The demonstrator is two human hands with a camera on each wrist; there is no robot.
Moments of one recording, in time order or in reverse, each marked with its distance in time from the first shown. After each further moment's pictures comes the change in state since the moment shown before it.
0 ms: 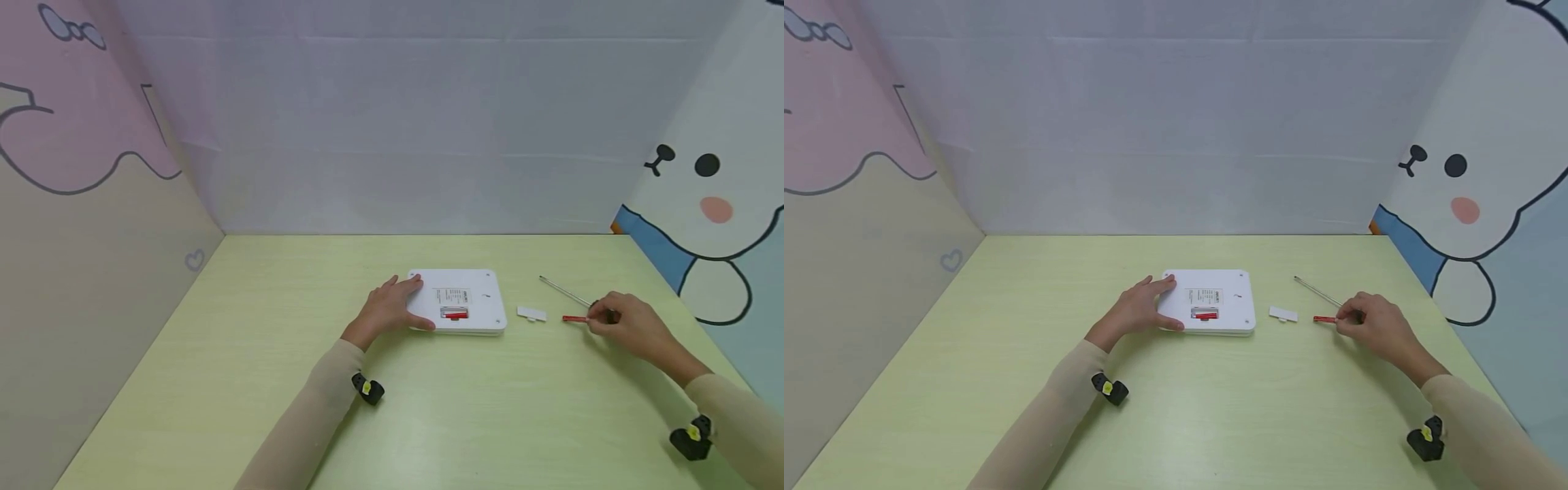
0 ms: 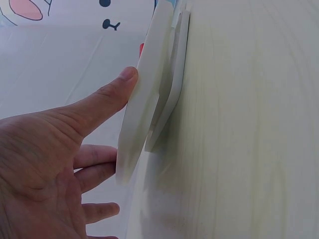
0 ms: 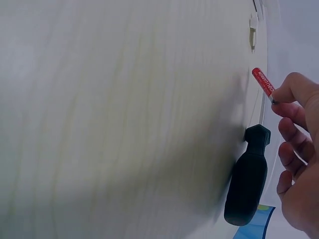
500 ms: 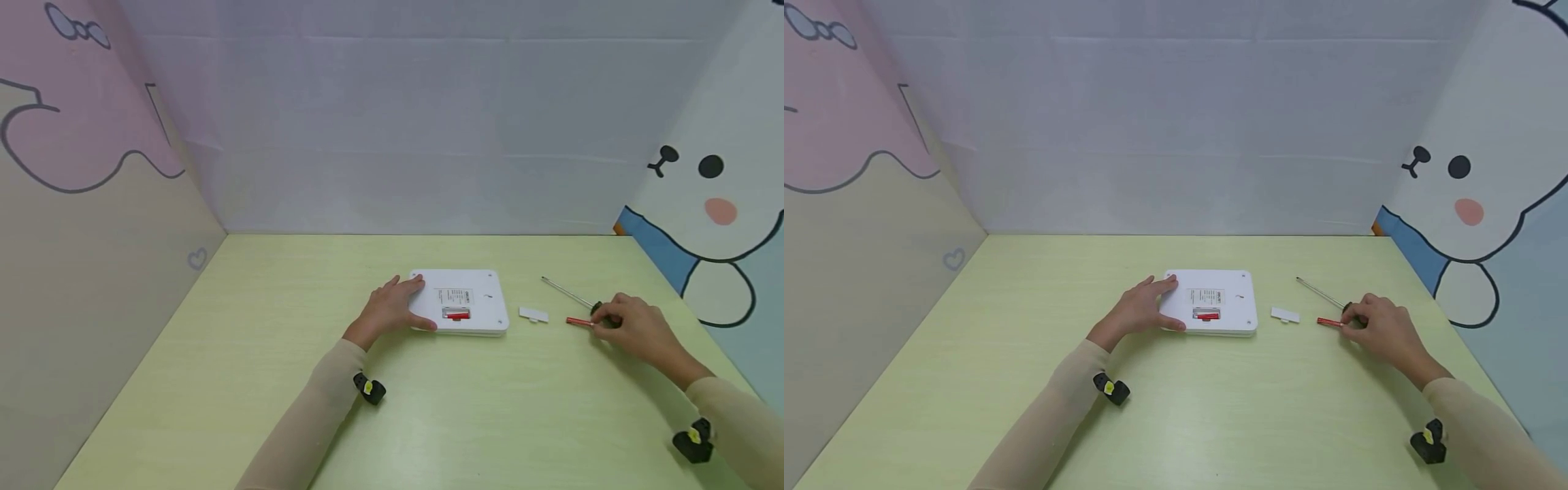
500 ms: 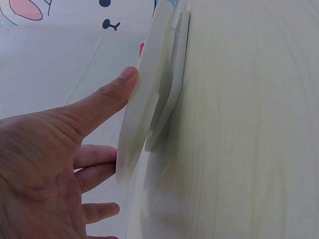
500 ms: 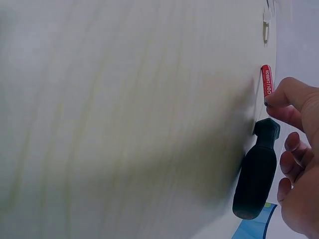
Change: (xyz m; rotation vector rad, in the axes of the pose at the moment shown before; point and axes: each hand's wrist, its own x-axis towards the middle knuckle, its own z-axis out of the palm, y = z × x) left_hand -0.001 0.002 -0.001 0.004 -0.006 -0.011; right_hand -0.003 0.009 0.007 -0.160 0.006 -0.005
